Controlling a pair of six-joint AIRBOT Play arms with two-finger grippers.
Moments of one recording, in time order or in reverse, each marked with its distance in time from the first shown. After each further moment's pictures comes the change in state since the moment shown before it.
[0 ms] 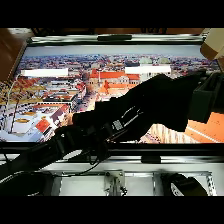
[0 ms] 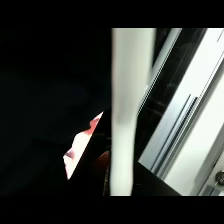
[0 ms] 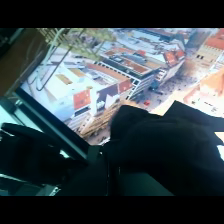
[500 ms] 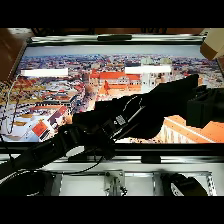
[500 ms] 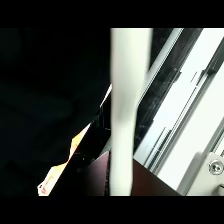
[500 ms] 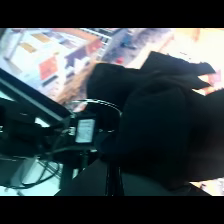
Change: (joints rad) left arm 0.014 -0.029 0.028 -0.086 0.080 -0.023; right arm 0.000 0.000 0.000 -0.164 0.169 0.099
